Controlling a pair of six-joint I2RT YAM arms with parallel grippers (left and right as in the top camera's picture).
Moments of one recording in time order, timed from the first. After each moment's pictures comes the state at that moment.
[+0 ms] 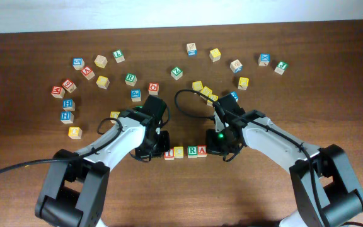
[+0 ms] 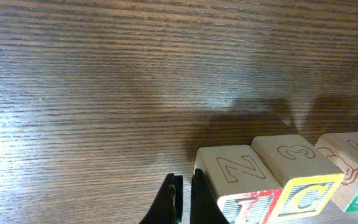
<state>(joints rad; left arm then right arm) -0.44 1.78 1.04 -0.78 0.19 -0.51 0.43 1.72 0.96 -0.63 -0.35 0.49</state>
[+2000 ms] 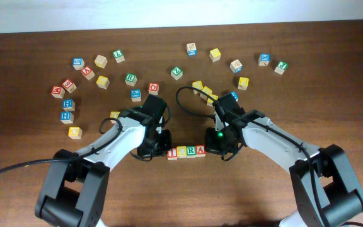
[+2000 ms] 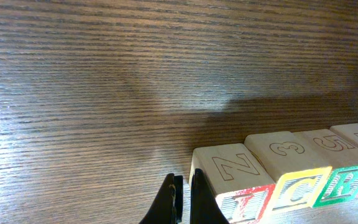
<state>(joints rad) -0.44 1.78 1.04 -0.75 0.23 -0.51 0.43 1.72 0.96 -0.61 -0.37 0.55</state>
